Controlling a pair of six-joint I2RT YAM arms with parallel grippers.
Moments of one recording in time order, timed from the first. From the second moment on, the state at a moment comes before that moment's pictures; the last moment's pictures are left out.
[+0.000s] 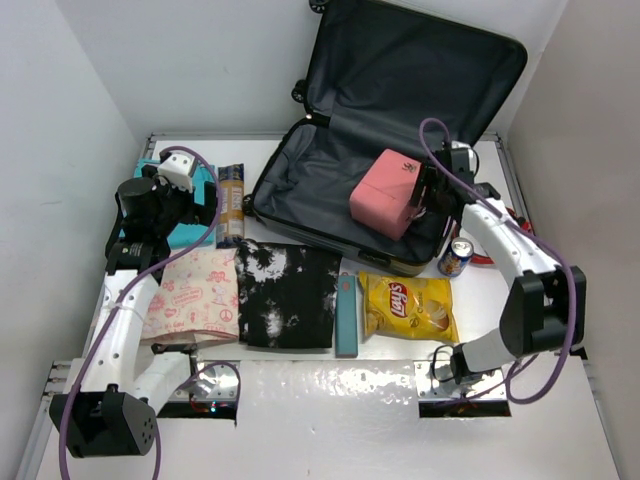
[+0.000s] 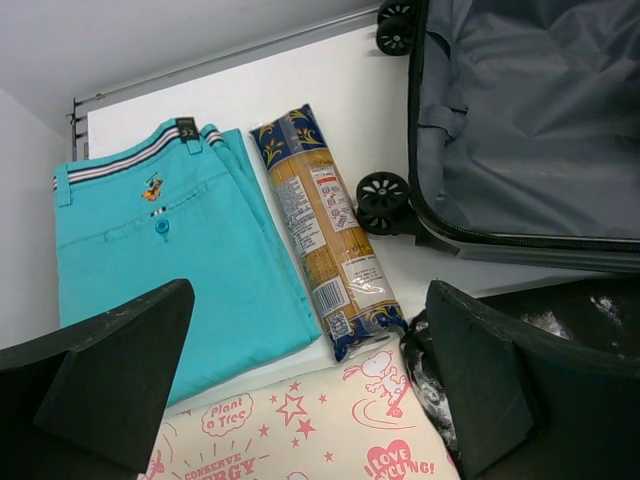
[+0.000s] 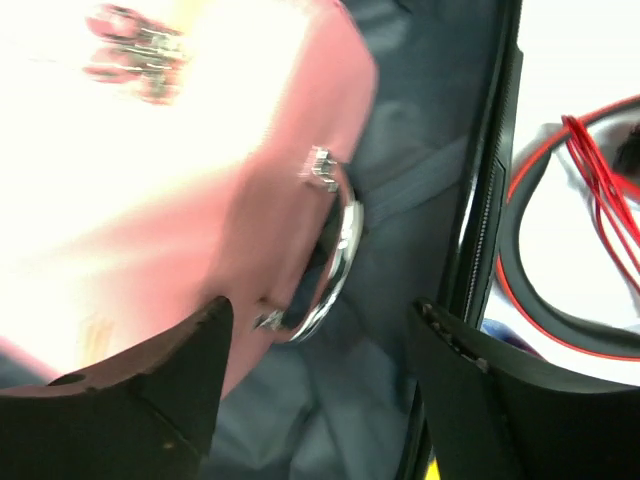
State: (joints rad) left arm 0.05 0.94 0.89 -0.28 0.23 0.21; right arm 0.16 1.50 1.11 -0.43 0.20 0.38
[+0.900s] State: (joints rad) left arm 0.05 0.92 0.89 -0.29 0.25 0.21; right arm 0.16 1.62 1.30 -0.61 0.20 0.73
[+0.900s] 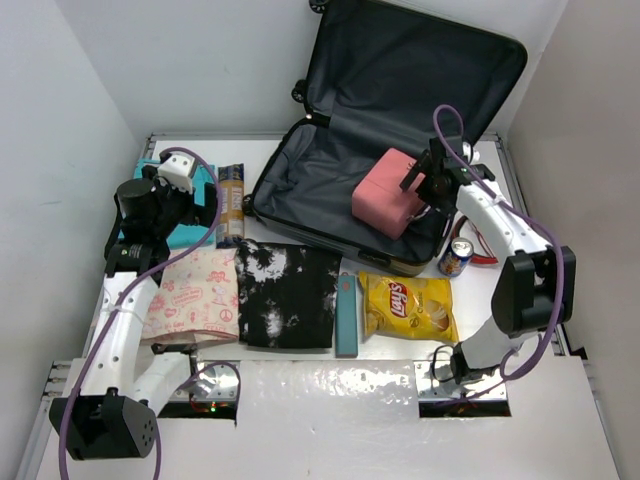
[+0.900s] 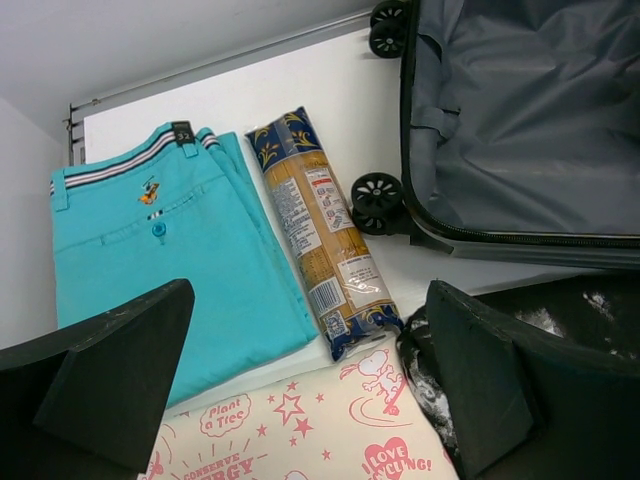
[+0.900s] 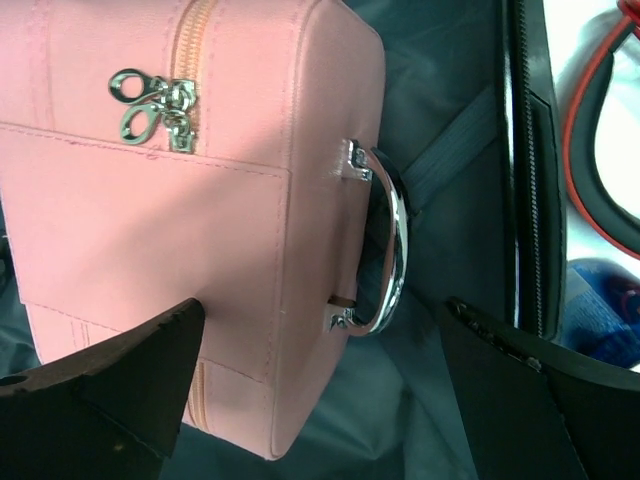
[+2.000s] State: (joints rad) left arm 0.05 0.91 0.88 -0.32 0.21 0.23; right arm 0.17 1.36 0.78 0.03 0.15 0.77
